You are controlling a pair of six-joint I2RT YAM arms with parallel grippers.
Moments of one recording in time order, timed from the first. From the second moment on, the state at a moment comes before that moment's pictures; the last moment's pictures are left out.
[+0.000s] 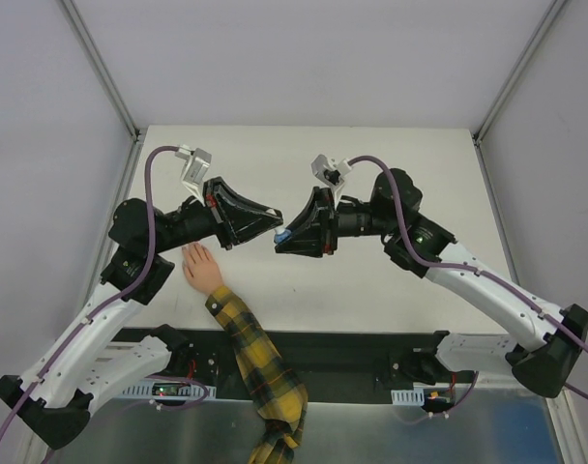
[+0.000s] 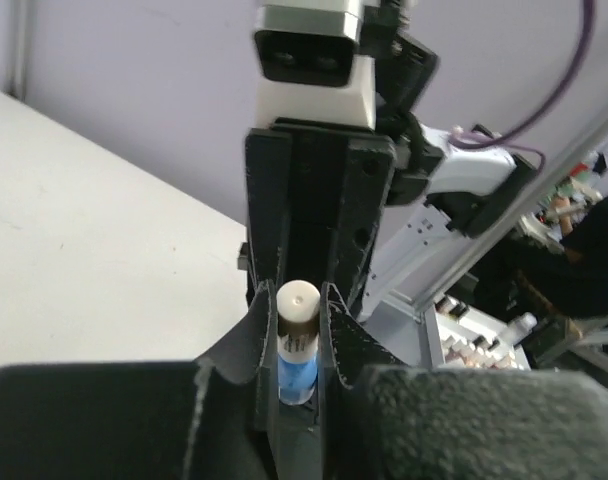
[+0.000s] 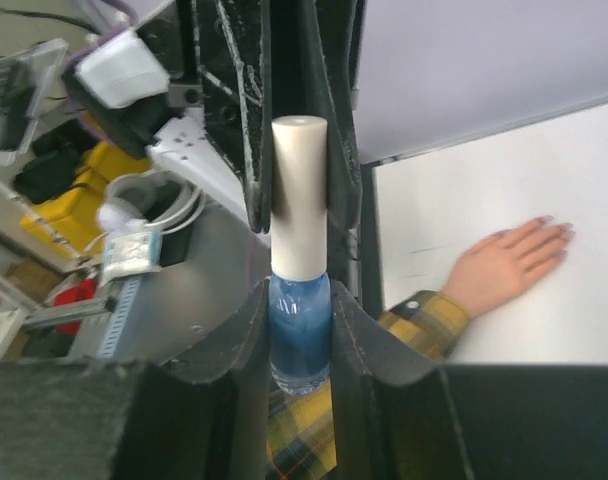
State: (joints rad) left arm -0.57 0.80 0.95 0.16 0.72 -0.73; right arm 0.85 1.19 1.16 0.06 -0.86 0.42
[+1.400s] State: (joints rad) left arm -0.56 0.75 0.95 0.05 0.60 -0.71; right arm 0.85 1.23 1.21 0.01 -0.93 0.41
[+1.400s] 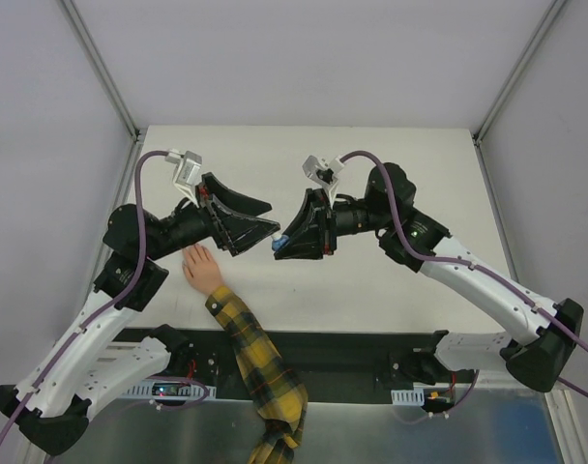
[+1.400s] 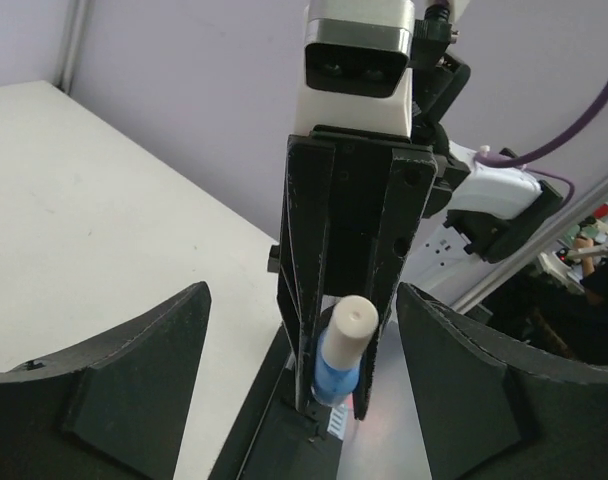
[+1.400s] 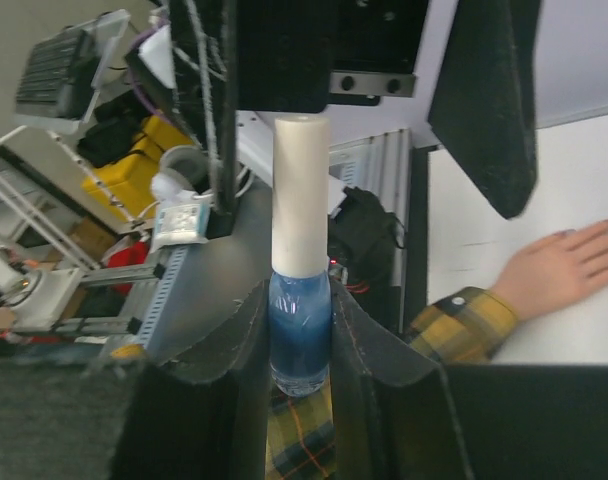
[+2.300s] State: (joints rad) left arm -0.56 0.82 1.00 -0.07 0.49 -0.67; right arm 1.30 1.24 1.34 -0.32 0.48 -0.04
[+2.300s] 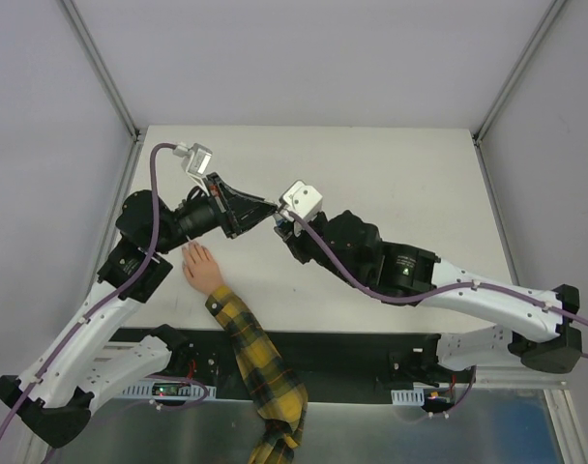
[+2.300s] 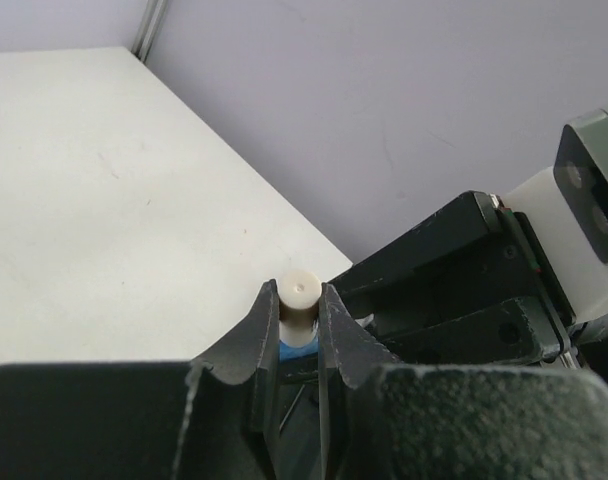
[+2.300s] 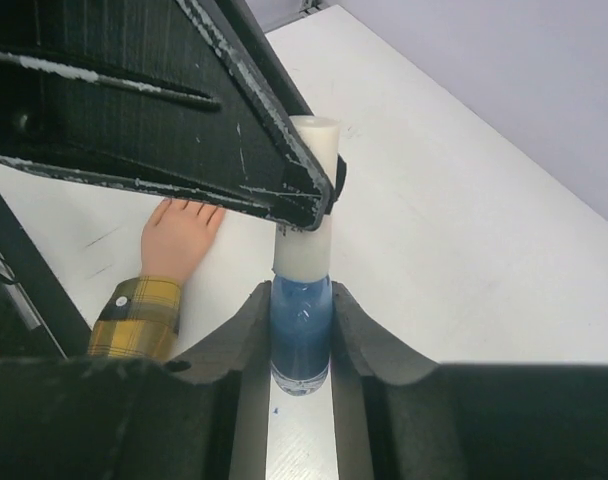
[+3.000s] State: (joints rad) left arm -0.56 0.76 1.00 -0.08 0.52 -0.66; right arm 0.82 1.25 1.26 -0.12 -0.86 0.31
